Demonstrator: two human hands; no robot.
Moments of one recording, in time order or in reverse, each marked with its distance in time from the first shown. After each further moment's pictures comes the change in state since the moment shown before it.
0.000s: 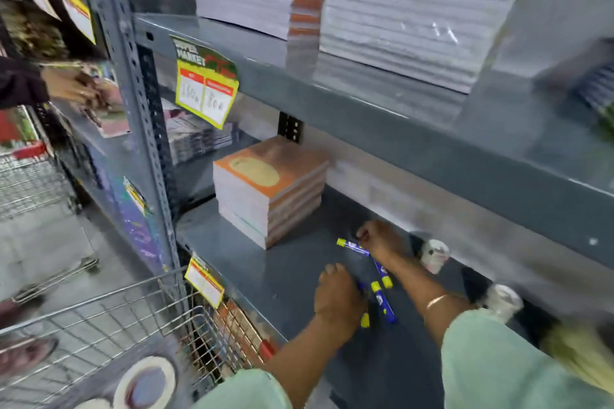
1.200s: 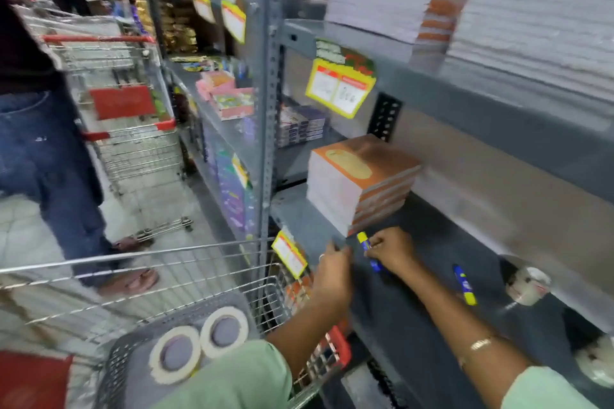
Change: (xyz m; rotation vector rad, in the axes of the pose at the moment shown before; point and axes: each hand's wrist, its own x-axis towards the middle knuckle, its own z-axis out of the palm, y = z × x) left_hand -0.015 -0.097 -0.059 -0.230 0.161 -0.184; right_hand -0.059 -0.115 0.032 0.198 -0.134 -0.146
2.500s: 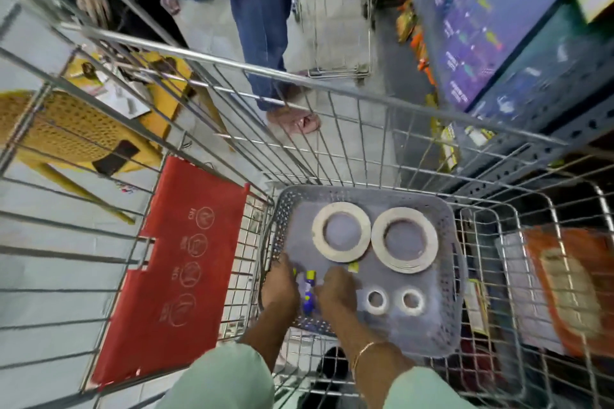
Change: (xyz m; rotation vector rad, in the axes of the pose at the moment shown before) left_hand -0.127 -0.479 -0.040 0.122 0.167 -1.035; right_hand -0.123 -0.078 0.520 -0.180 -0.782 0.038
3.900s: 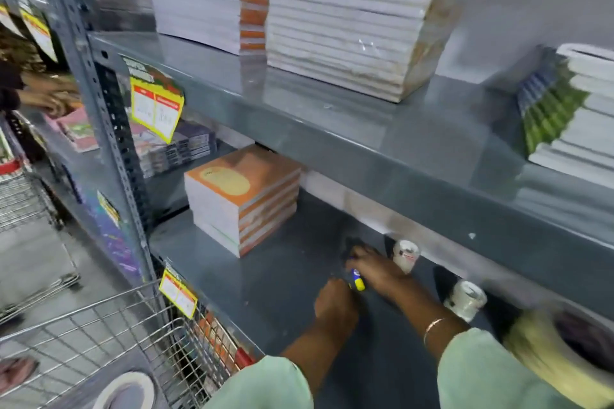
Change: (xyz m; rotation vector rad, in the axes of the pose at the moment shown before) left_hand -0.465 0.387 0.078 0.231 -0.405 1.144; right_hand -0.296 0.354 -0.462 -0.260 0.591 0.113
